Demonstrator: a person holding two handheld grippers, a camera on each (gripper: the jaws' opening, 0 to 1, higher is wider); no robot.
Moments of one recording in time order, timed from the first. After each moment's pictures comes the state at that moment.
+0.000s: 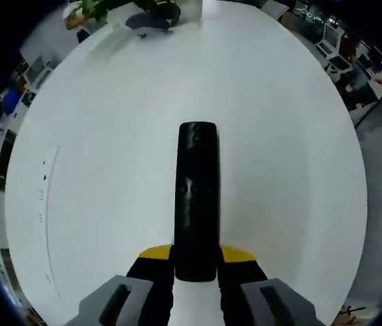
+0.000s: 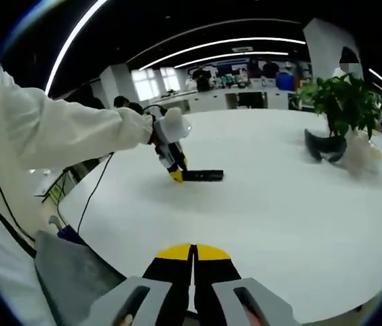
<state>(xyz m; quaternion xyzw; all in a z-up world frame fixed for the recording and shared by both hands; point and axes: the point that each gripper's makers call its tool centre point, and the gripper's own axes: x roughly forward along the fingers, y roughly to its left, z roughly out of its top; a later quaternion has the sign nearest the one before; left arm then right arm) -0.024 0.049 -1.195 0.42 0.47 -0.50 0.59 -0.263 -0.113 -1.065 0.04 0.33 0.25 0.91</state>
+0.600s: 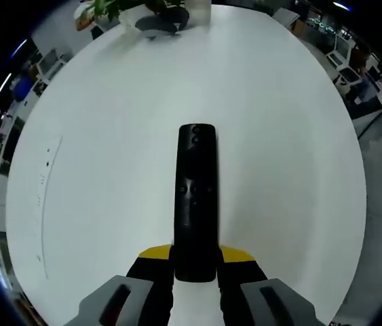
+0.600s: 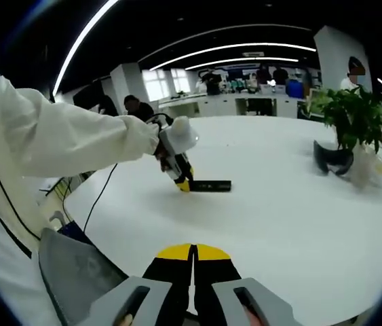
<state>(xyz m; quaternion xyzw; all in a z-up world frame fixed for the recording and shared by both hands) -0.050 0.049 -1.195 0.40 0.48 -0.48 0.61 -0.265 -0.096 -1.048 0.02 0.31 0.28 0.91</state>
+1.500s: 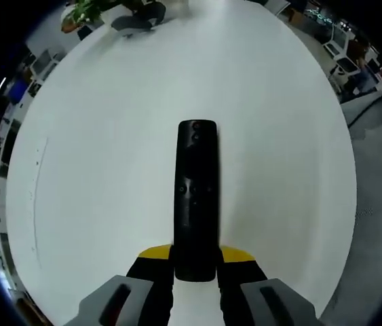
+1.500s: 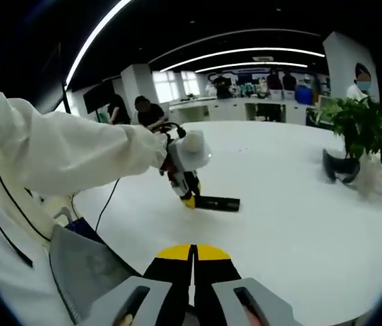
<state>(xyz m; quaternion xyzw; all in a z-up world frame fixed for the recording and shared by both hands) -0.108 0.048 -1.197 0.42 0.49 -0.48 0.60 -0.284 -0.076 -1.036 0.01 0.30 0.30 0.91</state>
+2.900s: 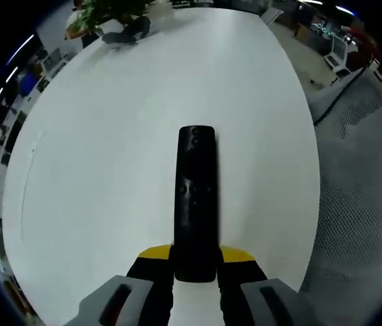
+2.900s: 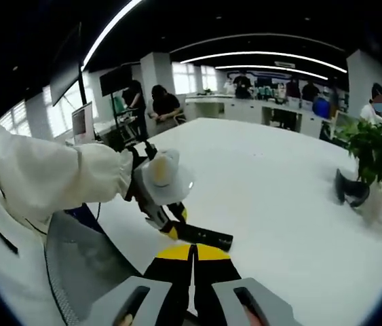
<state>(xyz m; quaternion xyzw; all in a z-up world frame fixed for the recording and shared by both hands) -0.213 0.044 -1.197 0.38 0.48 -0.48 0.63 -0.273 -0.055 -1.035 -0.05 0.30 0.34 0.89</state>
